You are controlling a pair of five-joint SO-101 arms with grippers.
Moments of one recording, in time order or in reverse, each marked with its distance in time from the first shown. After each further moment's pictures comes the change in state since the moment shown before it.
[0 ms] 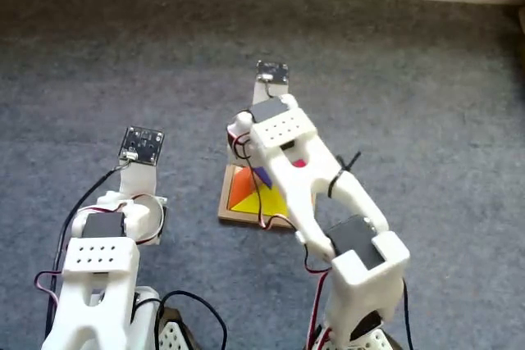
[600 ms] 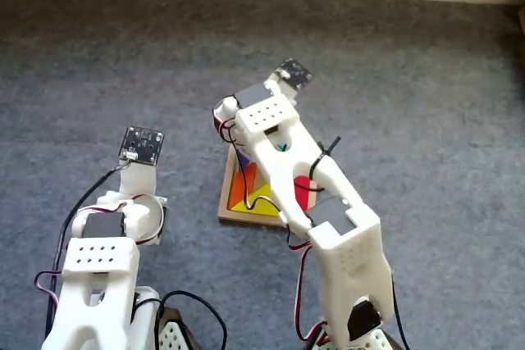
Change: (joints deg) left arm 0.0 0.0 0.0 0.0 0.0; right arm -0.3 12.8 -16.7 0.0 -33.5
